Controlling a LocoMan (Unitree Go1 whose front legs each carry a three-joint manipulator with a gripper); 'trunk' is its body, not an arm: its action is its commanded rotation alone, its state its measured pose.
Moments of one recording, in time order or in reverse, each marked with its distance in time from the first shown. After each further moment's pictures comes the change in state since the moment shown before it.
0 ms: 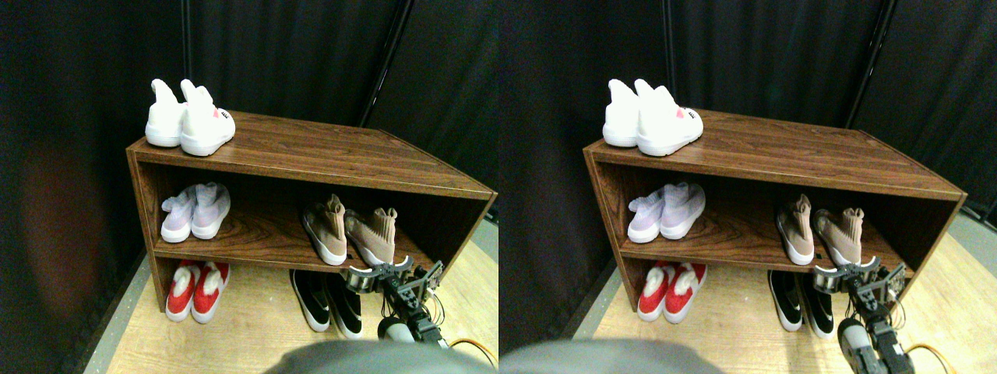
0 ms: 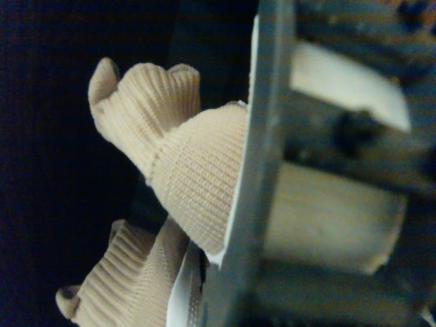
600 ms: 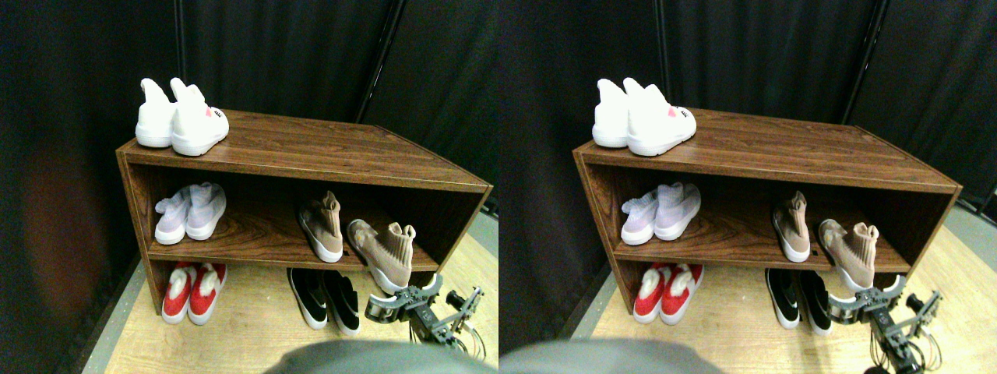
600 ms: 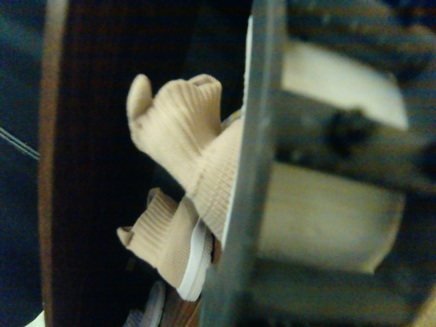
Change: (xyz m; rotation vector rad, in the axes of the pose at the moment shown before) right arm -0.046 0.007 0.005 -0.043 0.007 0.054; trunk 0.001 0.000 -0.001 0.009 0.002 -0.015
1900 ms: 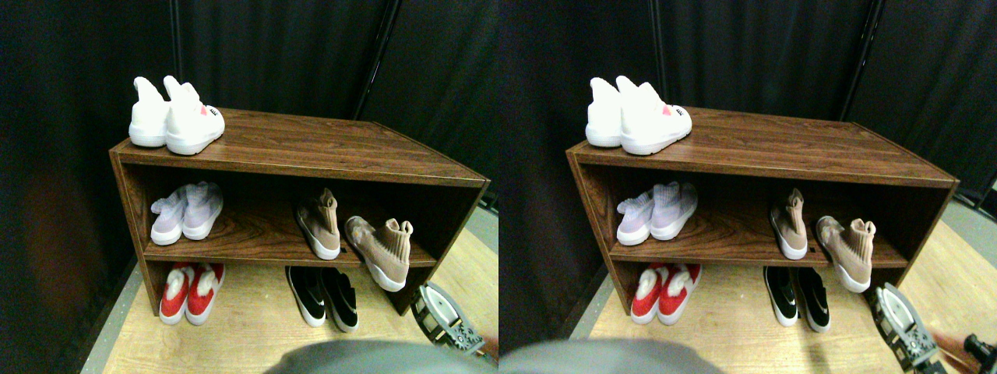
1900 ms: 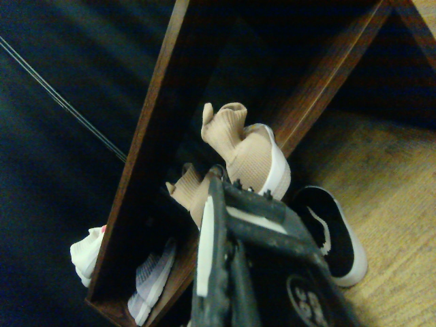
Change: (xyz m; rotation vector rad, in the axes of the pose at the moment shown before) right arm -0.069 0.019 0.015 -0.036 0.074 0.132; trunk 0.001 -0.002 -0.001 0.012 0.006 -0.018
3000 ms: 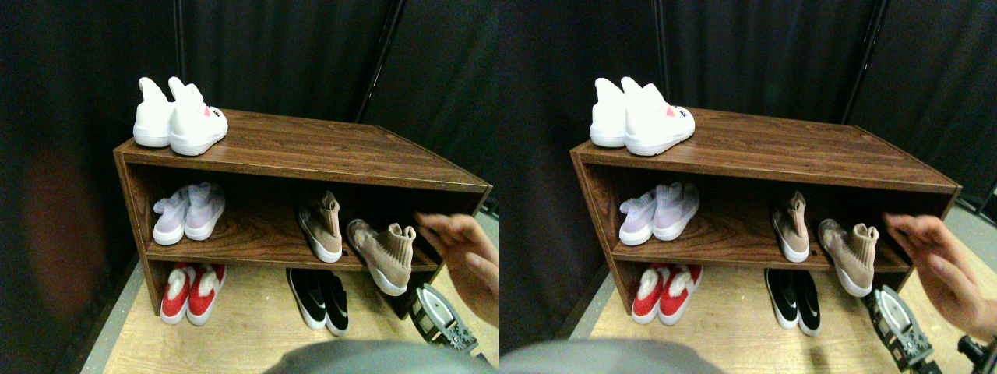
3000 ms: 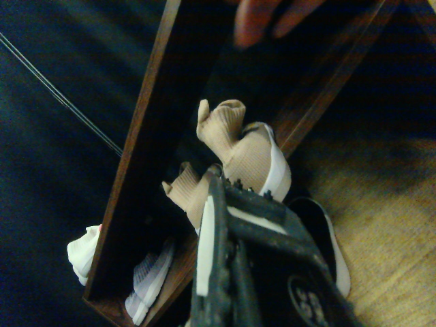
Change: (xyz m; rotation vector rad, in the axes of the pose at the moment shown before) right arm 0.007 -0.005 0.001 0.006 0.011 0.006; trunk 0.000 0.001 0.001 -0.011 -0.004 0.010
